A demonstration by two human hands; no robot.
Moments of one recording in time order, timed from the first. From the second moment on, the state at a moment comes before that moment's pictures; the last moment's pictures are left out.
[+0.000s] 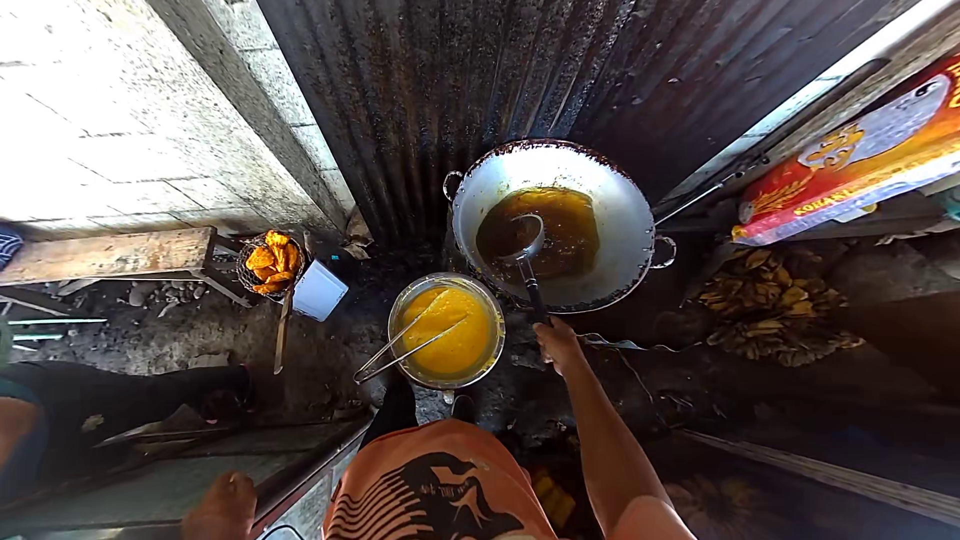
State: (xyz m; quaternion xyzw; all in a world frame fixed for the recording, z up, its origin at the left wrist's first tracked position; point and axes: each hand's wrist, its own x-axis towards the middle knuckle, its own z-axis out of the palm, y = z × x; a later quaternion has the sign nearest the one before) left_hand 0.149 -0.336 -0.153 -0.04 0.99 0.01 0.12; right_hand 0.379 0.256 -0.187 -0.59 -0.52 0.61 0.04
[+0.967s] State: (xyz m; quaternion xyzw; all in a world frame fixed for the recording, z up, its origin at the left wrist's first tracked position) left_hand 0.150 -0.337 -0.155 -0.03 0.99 0.00 0.11; right_hand 0.465 0.287 -0.141 -0.64 -0.71 0.21 -0.21
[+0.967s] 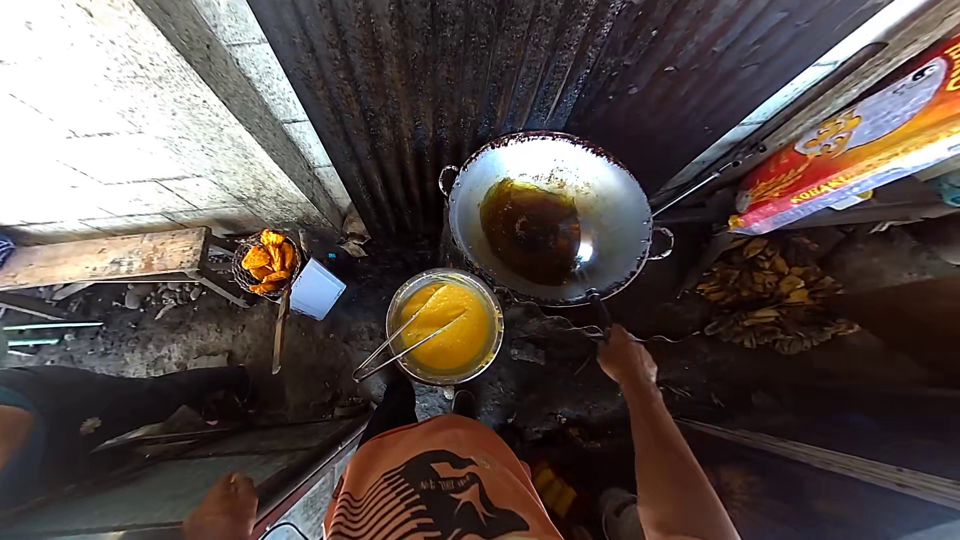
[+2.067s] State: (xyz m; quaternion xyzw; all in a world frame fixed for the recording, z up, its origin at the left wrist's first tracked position) left_hand 0.150 -0.337 -0.155 -0.03 0.99 -0.02 0.13; right_hand 0.439 0.362 -0.147 -0.63 -0.67 0.37 0.06
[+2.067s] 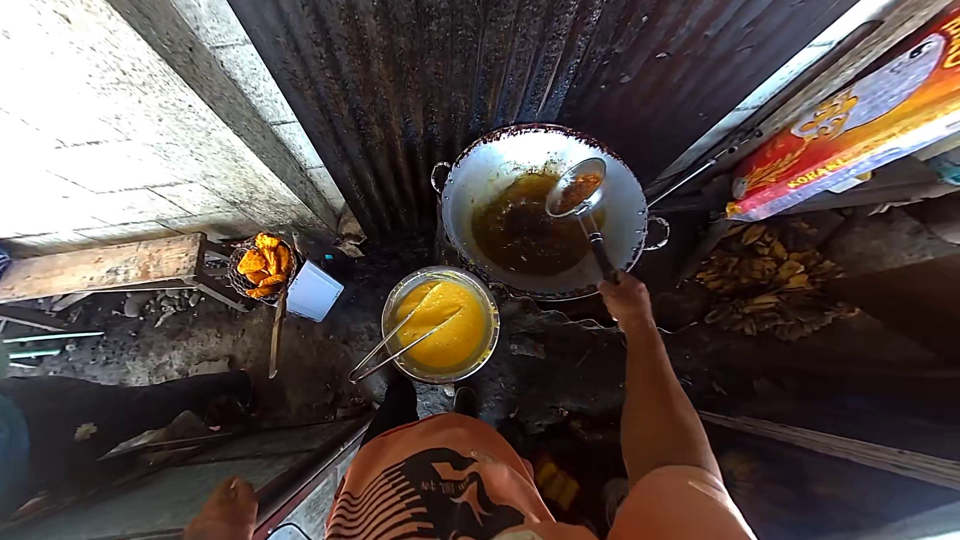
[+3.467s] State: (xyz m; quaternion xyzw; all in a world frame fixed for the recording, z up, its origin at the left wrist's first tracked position) left_hand 0.152 -0.338 -0.154 -0.03 0.99 0.00 0.12; right_hand 0.437 0.349 -0.150 -0.62 -0.66 0.42 0.07
